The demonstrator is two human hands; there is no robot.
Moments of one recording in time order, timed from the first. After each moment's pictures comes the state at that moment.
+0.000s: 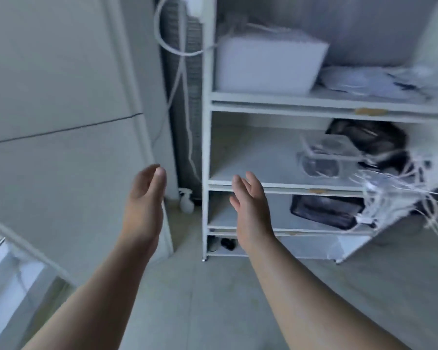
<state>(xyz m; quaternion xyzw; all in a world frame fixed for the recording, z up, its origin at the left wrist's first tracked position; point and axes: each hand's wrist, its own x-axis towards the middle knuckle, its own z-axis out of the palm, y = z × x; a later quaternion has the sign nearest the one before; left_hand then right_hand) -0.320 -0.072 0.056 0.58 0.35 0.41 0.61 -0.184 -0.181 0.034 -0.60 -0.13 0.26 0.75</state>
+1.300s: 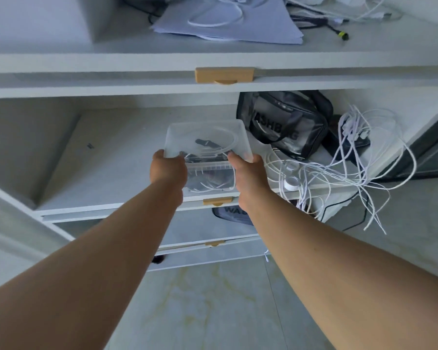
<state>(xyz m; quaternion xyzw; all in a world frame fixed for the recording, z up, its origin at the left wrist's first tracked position) 0.164 -0.161 -0.046 0.57 0.53 0.24 0.58 0.255 -0.274 -0.068 -0.70 0.00 0.23 0.68</state>
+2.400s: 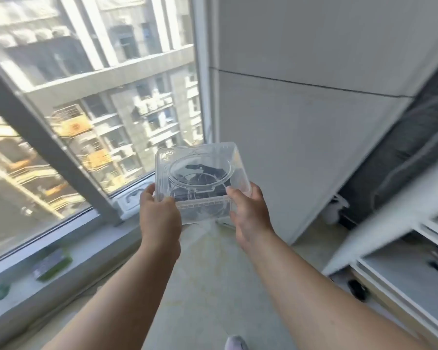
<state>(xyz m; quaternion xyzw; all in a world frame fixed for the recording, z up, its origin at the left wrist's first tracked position) -0.629 -0.035 -0.013 0.17 0.71 0.57 0.38 -0.498 0.006 -0.064 -0.52 -0.30 0.62 0.51</state>
